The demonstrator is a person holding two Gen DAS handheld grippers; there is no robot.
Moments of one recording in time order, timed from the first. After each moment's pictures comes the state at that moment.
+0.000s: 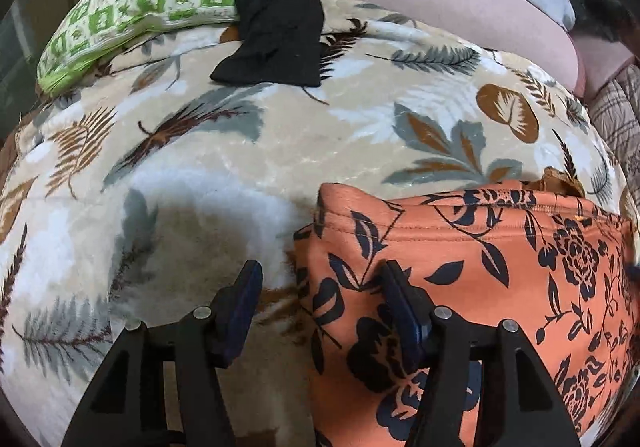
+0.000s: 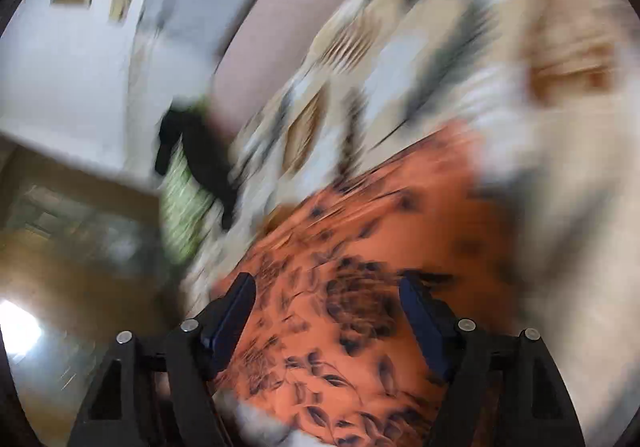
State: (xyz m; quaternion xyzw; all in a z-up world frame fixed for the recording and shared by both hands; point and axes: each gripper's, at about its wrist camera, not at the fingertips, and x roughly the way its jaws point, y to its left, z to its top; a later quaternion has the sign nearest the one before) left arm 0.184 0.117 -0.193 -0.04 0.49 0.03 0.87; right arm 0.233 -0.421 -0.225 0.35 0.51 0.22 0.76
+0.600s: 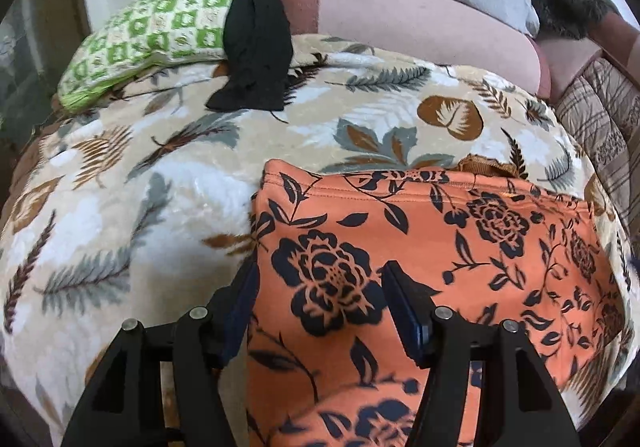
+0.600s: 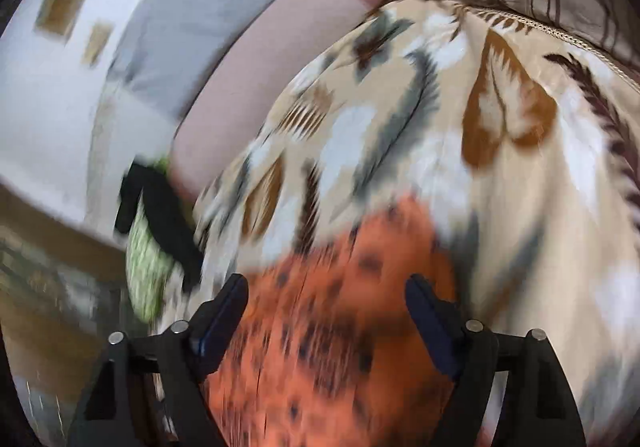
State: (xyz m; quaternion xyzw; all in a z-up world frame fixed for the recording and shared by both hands) left arm 0.105 0.068 -0.144 -0.03 0.45 0.03 0.89; right arm 0.131 -0.445 -0.162 0.36 0.42 0.13 0.82
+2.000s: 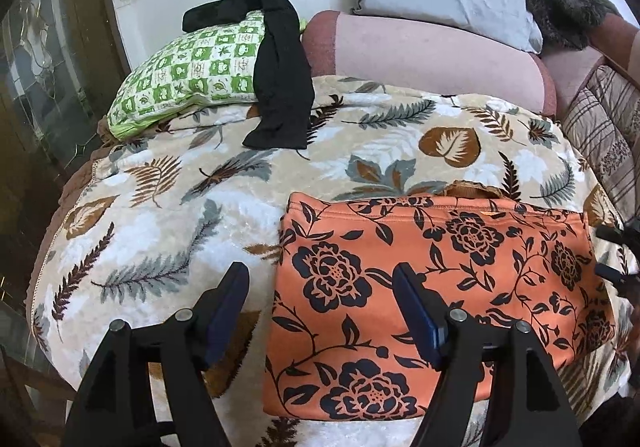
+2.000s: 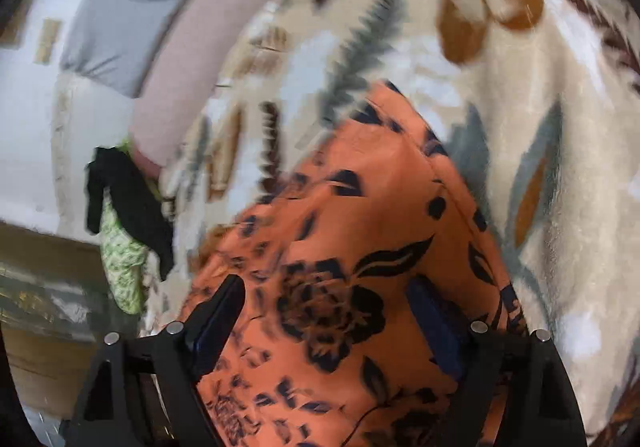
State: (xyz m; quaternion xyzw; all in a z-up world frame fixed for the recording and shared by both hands) left arm 0.065 0.044 -0.085 0.00 0.41 0.08 0.91; right arm 0.161 -0.400 -0.187 0.37 0.46 0.08 0.80
